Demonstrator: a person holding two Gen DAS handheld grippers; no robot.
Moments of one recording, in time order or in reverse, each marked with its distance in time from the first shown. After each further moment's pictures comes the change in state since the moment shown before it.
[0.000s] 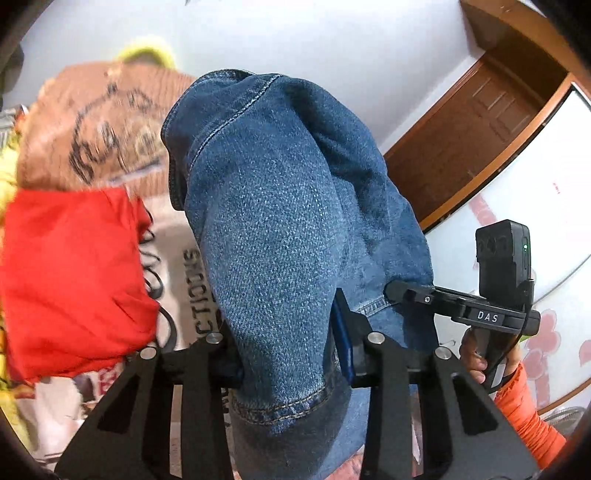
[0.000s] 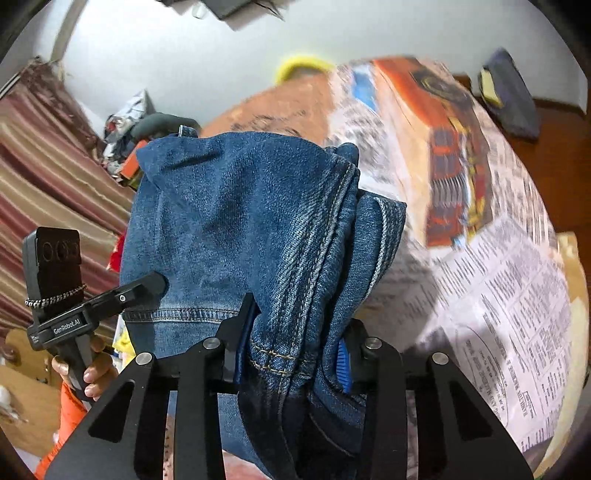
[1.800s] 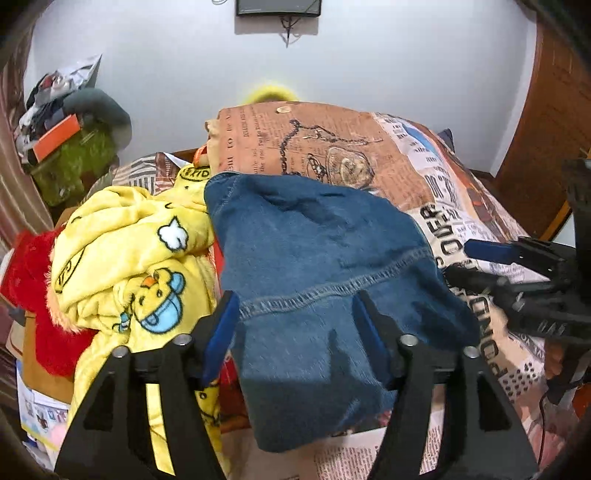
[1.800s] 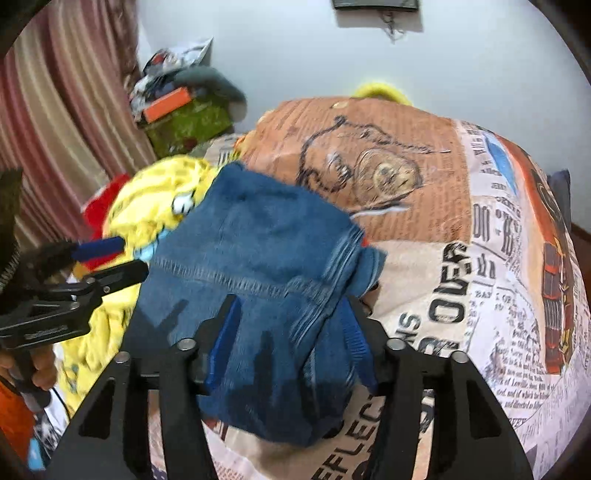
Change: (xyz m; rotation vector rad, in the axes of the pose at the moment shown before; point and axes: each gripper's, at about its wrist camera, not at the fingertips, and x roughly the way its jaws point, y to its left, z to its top) left arm -0.056 0.155 -0.023 0.126 -0.101 0.603; right arm 0.234 0.129 0.021 -0.400 -0.037 -0.134
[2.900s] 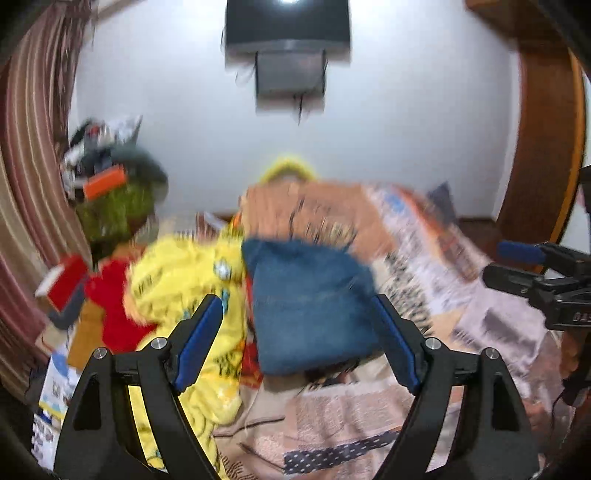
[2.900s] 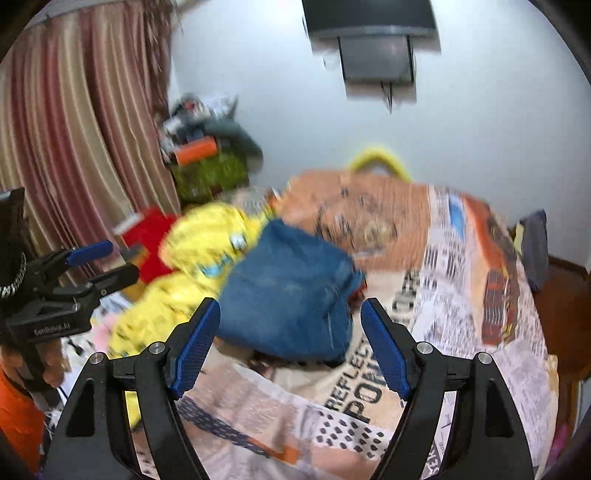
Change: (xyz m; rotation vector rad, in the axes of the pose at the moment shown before) left arm -0.217 -0.041 -0.045 -0.011 -0.313 0.073; right arm -0.211 0.039 -0.053 -0.034 -0.282 0.013
